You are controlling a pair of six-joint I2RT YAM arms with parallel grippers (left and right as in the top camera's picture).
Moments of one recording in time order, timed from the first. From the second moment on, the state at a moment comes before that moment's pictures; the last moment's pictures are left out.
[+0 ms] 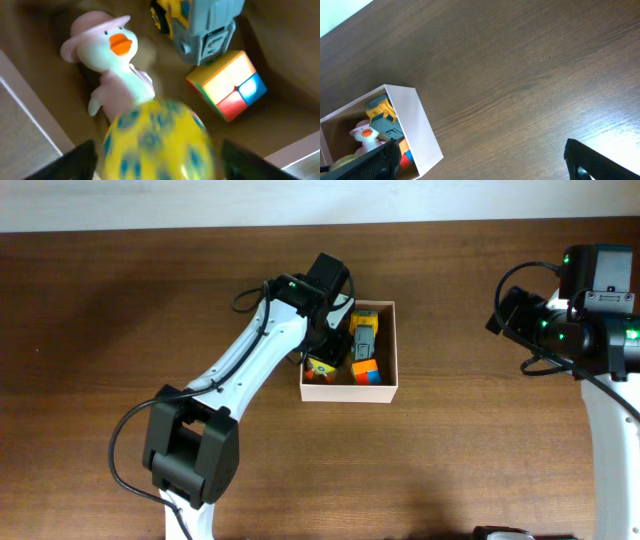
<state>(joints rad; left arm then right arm) -0.53 2.05 1.79 -1.09 0.12 -0.07 -0.10 1.40 1.61 -1.24 0.06 0.44</state>
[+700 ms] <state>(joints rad) -0.33 2.05 2.16 -1.50 0.08 -0.05 -0.10 1.40 1.61 -1.24 0.06 0.45</state>
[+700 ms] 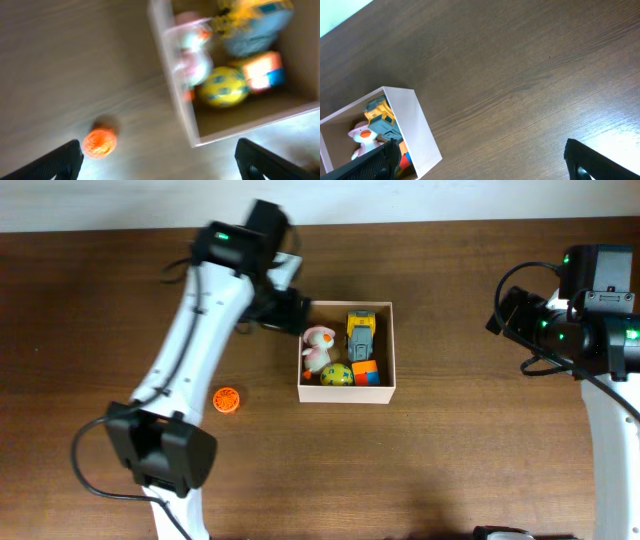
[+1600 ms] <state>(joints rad) -0.11 2.05 1.46 -1.16 0.12 -0.11 -0.10 1.40 1.61 -1.24 0.06 0.44</state>
